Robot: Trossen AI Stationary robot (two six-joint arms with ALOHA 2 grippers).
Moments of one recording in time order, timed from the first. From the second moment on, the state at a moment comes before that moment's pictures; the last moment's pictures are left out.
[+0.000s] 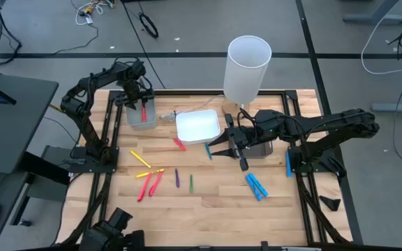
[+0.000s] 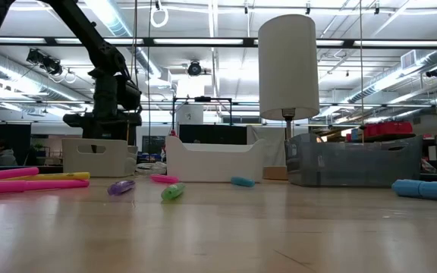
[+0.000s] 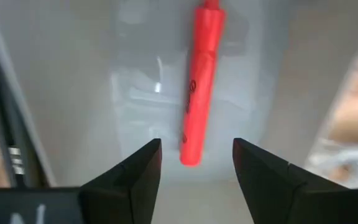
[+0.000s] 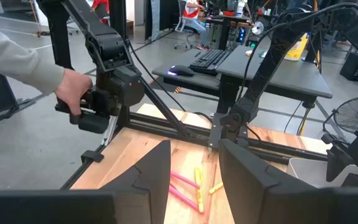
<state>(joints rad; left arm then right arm) 1.12 1.76 1.22 -1.07 0.14 -0.62 0.10 1.29 1.15 -0.03 -0.17 -0.12</state>
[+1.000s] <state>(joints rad) 0.91 1.19 1.23 -0.77 0.42 -0.24 0.10 1.29 1.15 -0.03 -0.17 -0.11</state>
